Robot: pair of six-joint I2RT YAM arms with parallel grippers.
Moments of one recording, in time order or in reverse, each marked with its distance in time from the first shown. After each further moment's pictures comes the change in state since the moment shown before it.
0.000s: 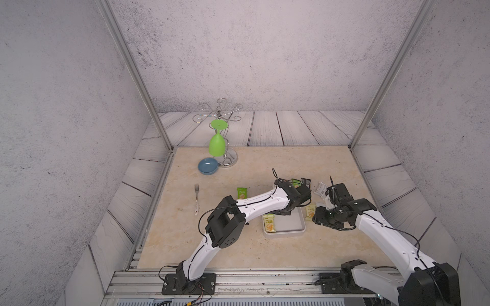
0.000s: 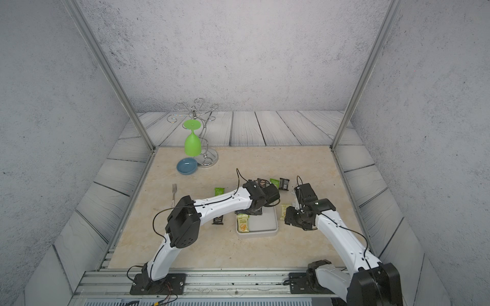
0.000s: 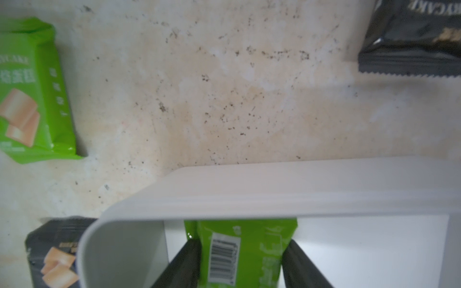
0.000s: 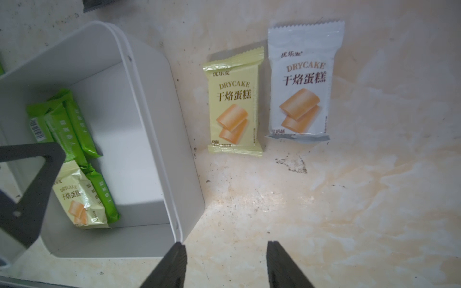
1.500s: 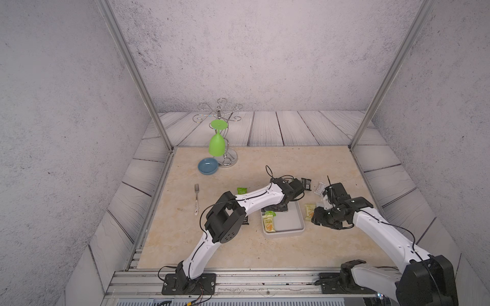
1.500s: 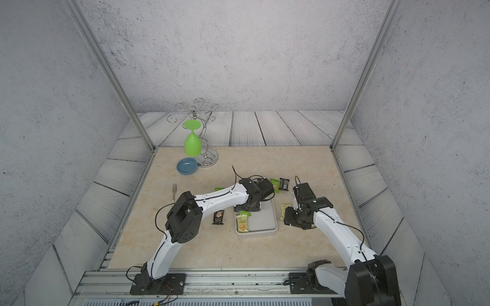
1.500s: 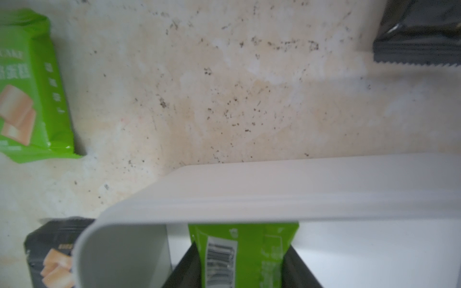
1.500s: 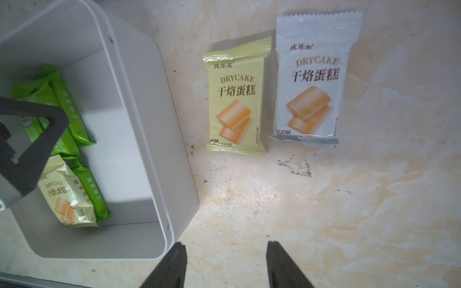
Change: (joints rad) left arm 0.053 0.093 0.029 0.084 0.097 0.023; right arm -0.001 0.049 0.000 0.009 -0.008 -0.034
